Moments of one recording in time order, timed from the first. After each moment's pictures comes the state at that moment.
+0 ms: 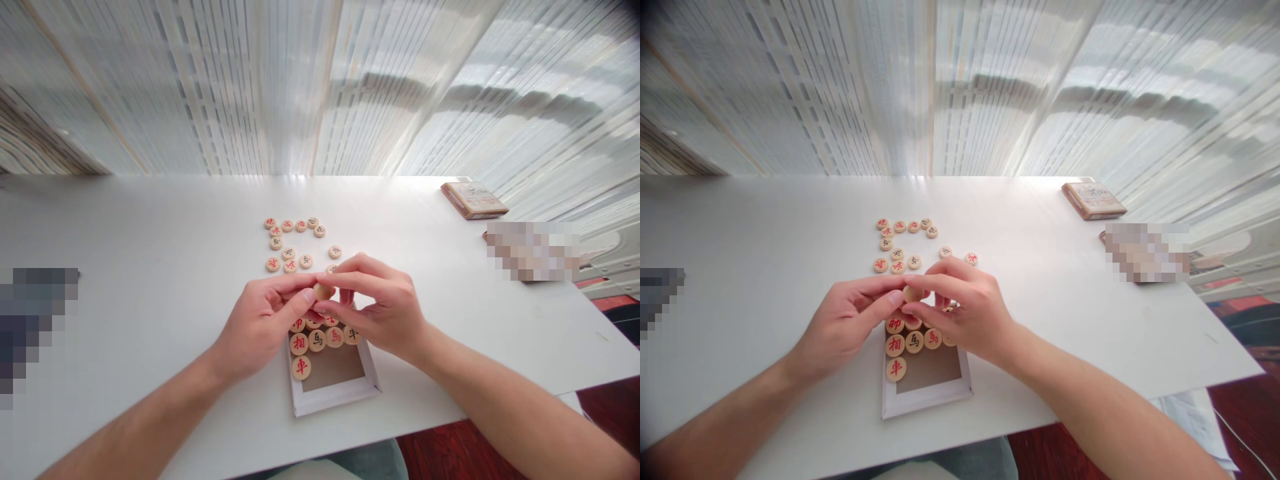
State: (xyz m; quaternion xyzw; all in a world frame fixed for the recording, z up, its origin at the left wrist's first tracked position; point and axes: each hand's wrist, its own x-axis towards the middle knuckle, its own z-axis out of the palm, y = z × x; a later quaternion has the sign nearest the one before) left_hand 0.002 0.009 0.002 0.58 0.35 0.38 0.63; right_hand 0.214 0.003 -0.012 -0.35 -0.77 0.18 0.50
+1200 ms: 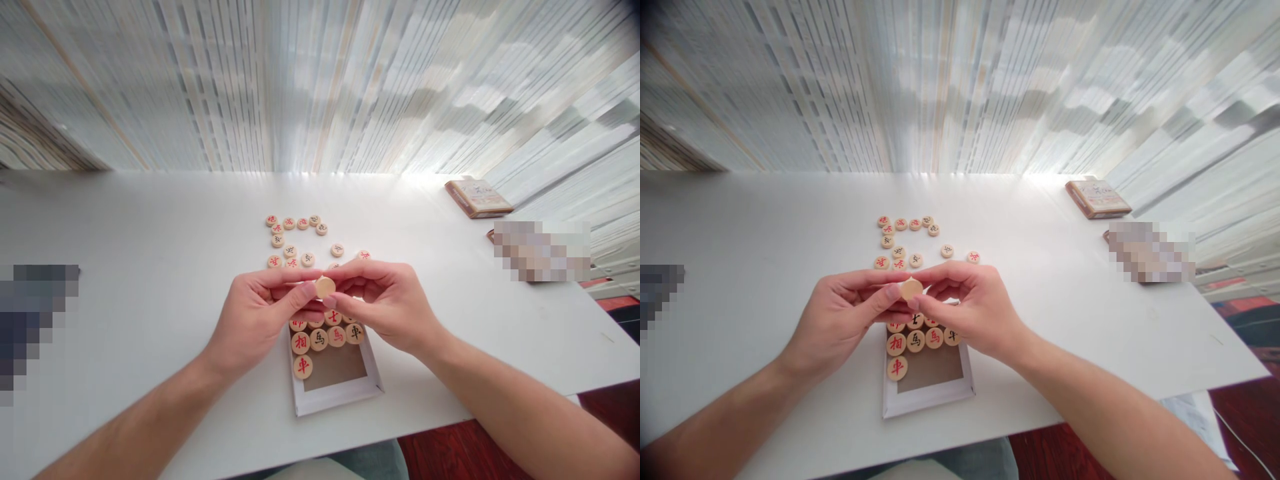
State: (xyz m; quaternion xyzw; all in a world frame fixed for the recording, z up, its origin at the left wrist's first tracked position) left_hand 0.003 0.008 0.001 0.44 0.38 0.44 0.69; right_hand 0.209 -0.002 -0.004 -0.40 -0.54 0.54 0.51
